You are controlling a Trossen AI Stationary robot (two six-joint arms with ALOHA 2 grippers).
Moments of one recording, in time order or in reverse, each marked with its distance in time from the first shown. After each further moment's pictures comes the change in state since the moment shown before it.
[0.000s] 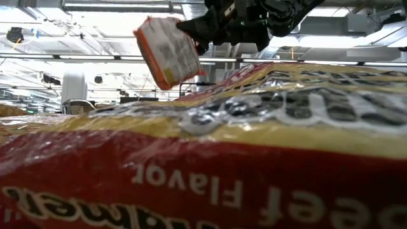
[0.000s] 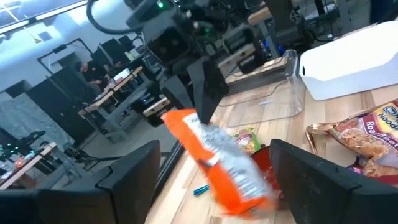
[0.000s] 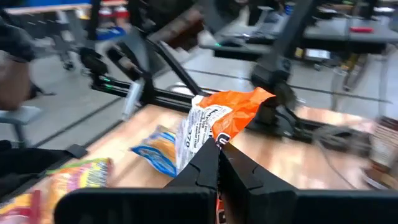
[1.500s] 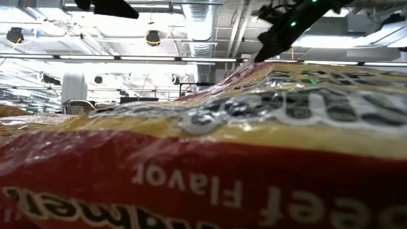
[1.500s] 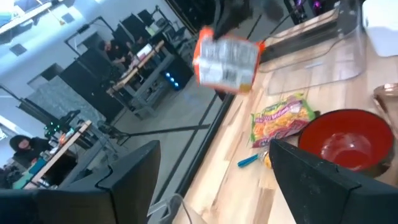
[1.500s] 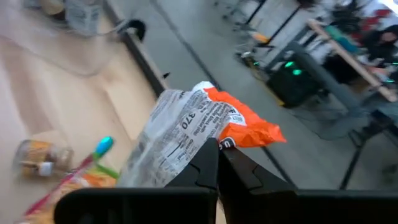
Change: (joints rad) left arm 0.197 -0.125 0.000 -0.240 0.056 -0.001; right arm 0.037 -0.566 -0.290 -0.551 1.335 -0.081
